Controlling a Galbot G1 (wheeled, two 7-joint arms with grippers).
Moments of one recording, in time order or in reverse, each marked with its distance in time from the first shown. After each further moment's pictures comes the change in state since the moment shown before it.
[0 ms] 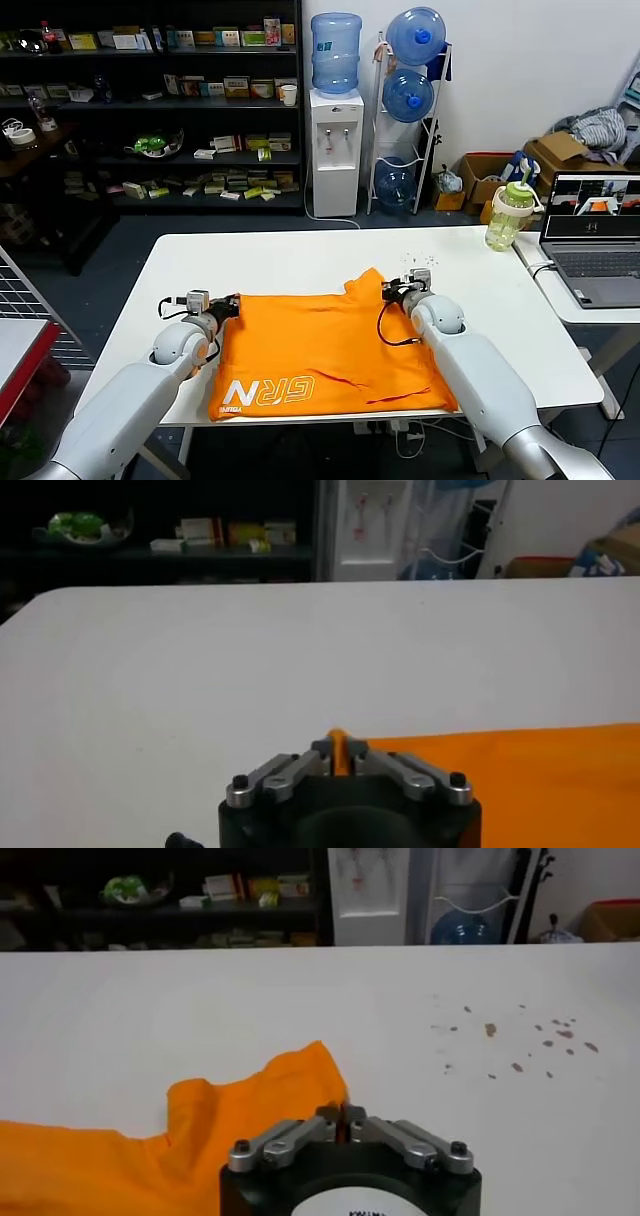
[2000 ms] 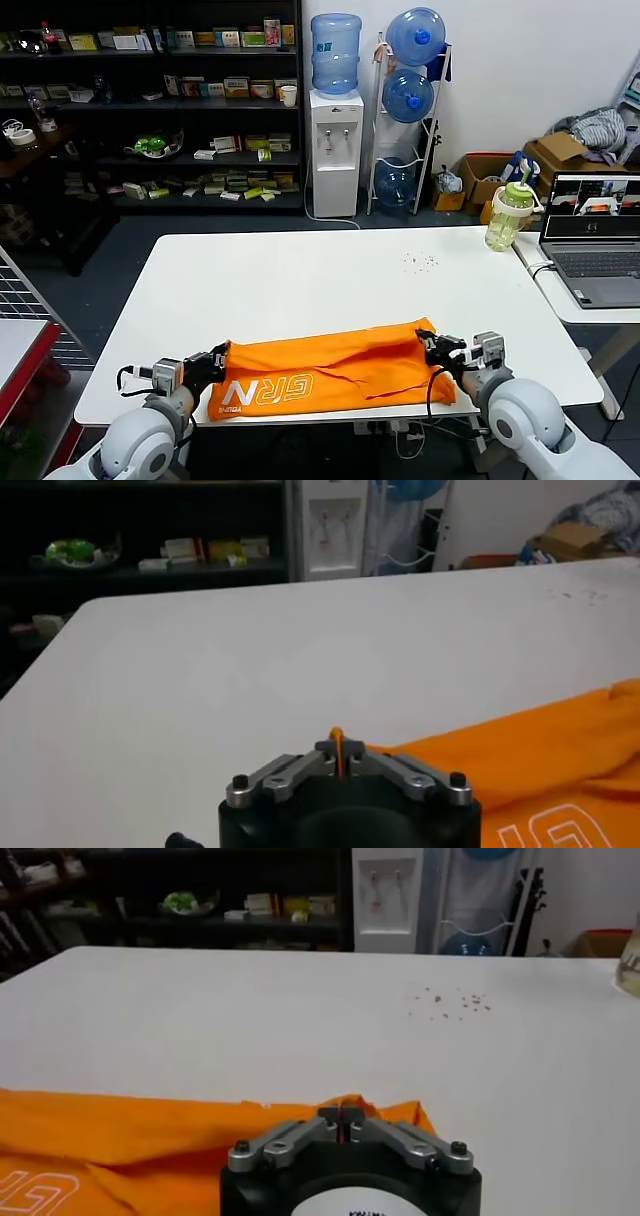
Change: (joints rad) left arm 0.577 0.254 -0.214 -0.702 -0.010 0.016 -0.200; right arm -0.671 -0.425 0.254 0.925 0.229 -0.072 0.191
